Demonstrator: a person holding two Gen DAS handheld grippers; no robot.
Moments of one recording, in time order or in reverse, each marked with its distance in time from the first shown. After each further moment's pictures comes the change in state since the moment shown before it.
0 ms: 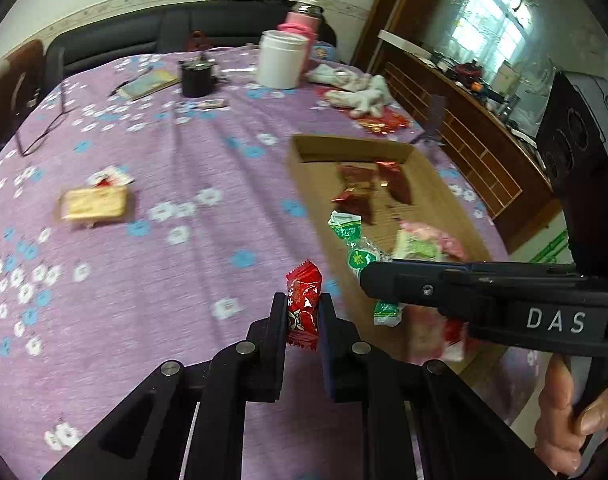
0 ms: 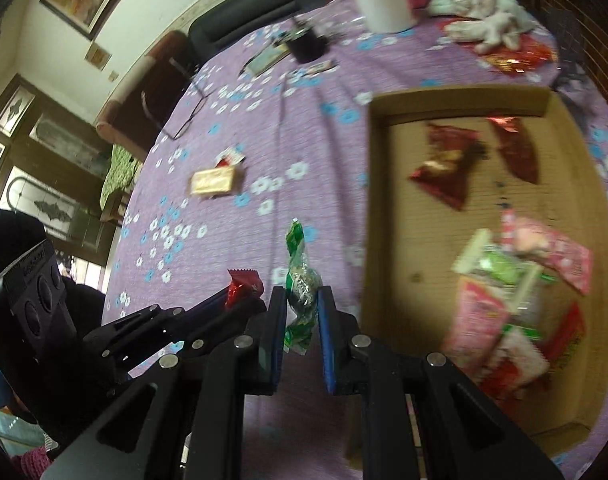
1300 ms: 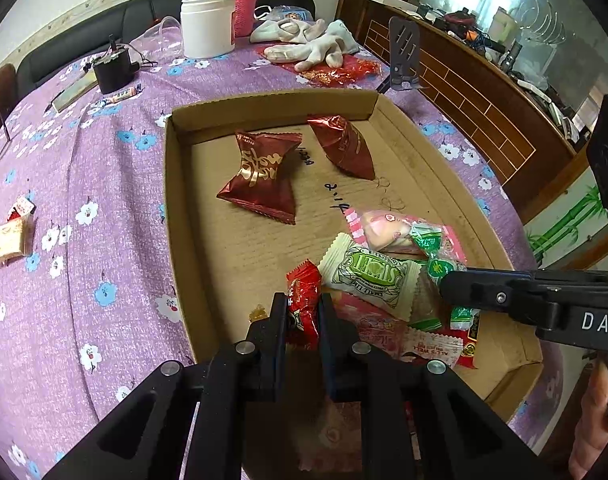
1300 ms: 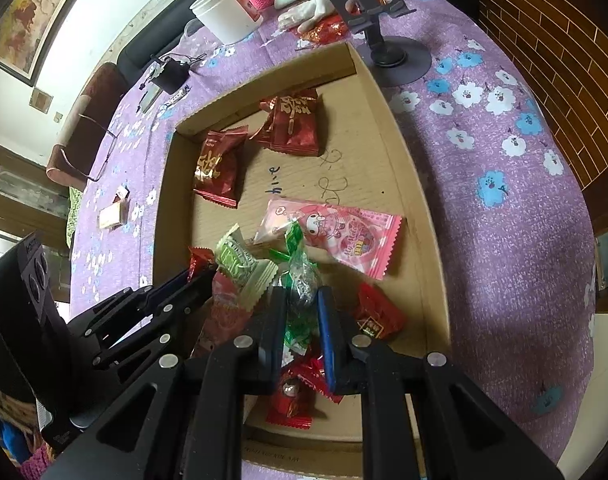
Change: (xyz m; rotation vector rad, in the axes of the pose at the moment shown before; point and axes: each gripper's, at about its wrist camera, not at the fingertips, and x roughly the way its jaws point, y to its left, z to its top) left arm 0.093 -0.084 0.017 0.092 0.101 0.071; right arm -0.032 -0.144 -0.008 0.177 0.025 -0.112
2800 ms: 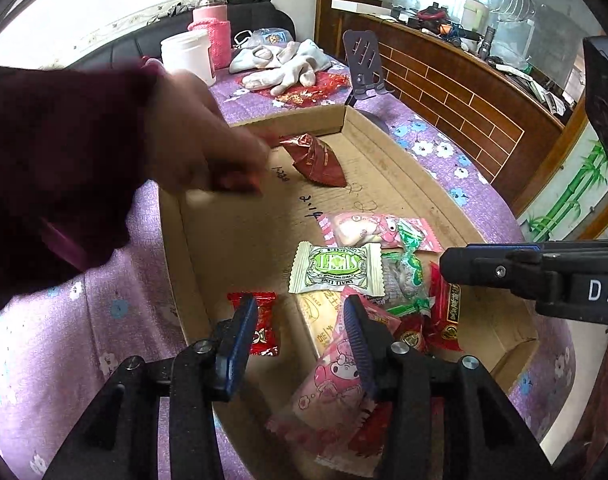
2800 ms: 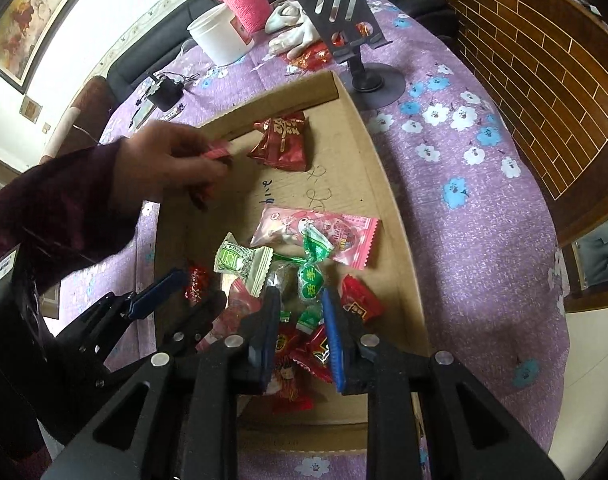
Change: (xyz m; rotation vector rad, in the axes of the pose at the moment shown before) left arm -0.024 -0.025 -0.010 0.113 -0.073 0.046; right arm -0.030 0.007 -0.016 0.014 -0.089 -0.070
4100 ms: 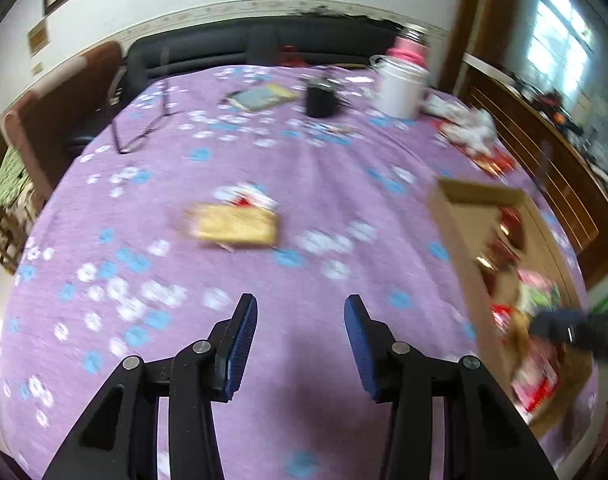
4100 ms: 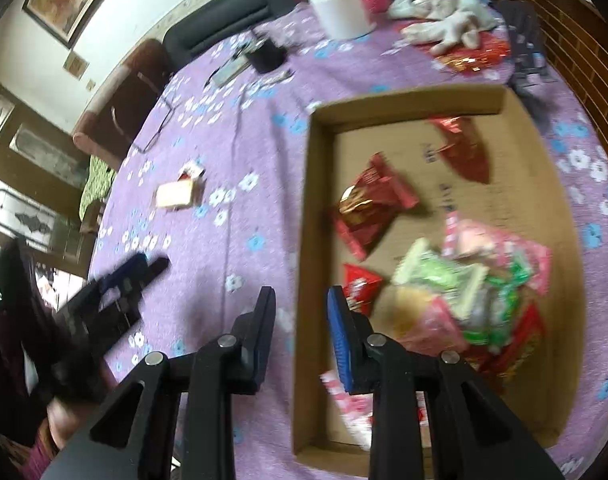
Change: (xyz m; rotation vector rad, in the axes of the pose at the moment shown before) left arm -0.064 0.218 -0.033 -0.339 -0.071 0.209; right arm 0.039 0.132 -0.003 -0.177 0.063 0.119
